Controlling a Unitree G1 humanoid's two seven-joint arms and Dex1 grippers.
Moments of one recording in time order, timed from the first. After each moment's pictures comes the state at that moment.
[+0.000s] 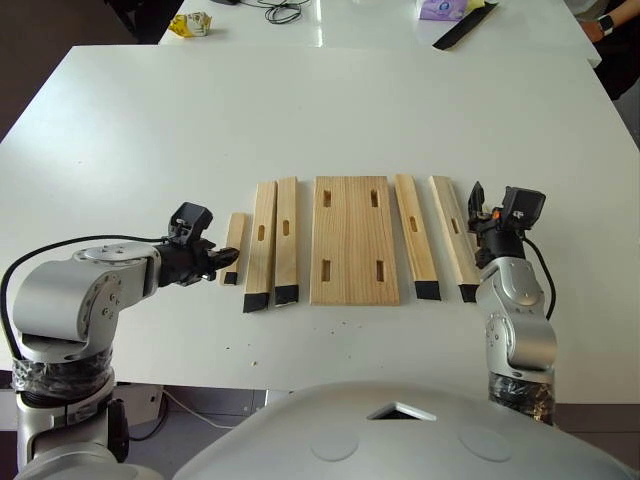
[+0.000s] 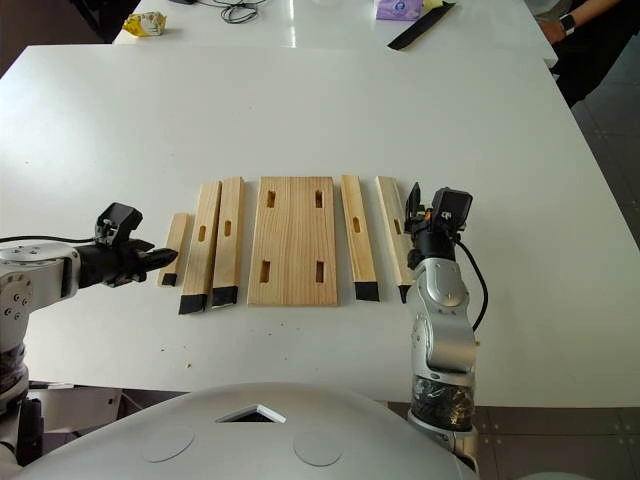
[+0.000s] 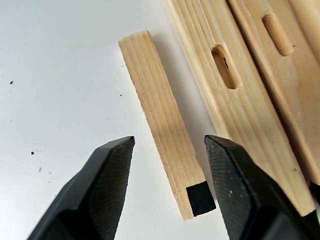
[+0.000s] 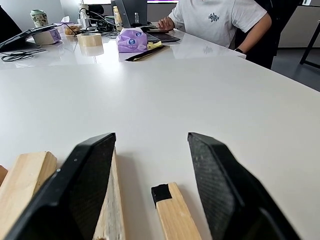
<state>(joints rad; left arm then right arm) -0.04 0.70 0.21 -0.62 -0.52 1.59 -0.39 0.18 0.00 -0.08 -0.39 0.05 0.36 -0.09</state>
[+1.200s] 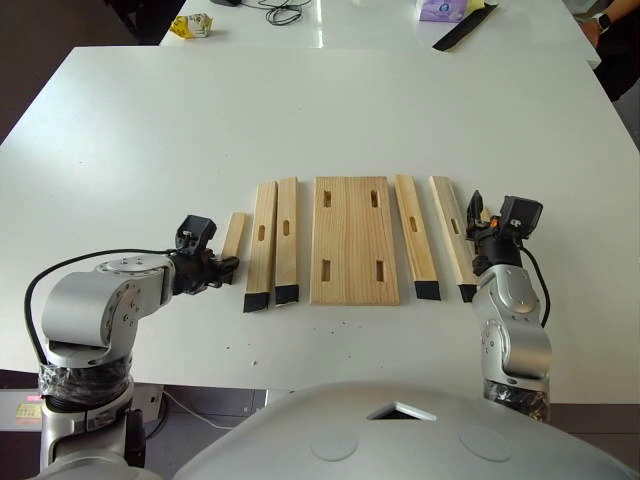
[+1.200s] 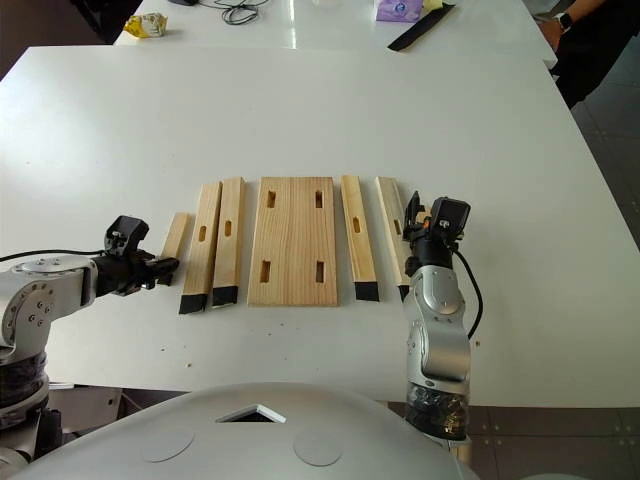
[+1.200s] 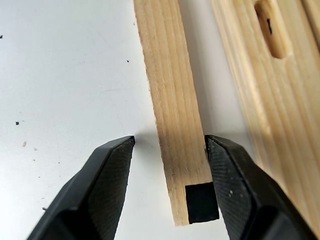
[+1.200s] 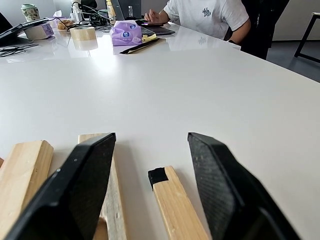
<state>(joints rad) 0.00 0.61 0.19 -0.59 -0.47 1.59 -0.28 0.22 0.04 -0.08 -0.40 0.02 0.35 -0.10</state>
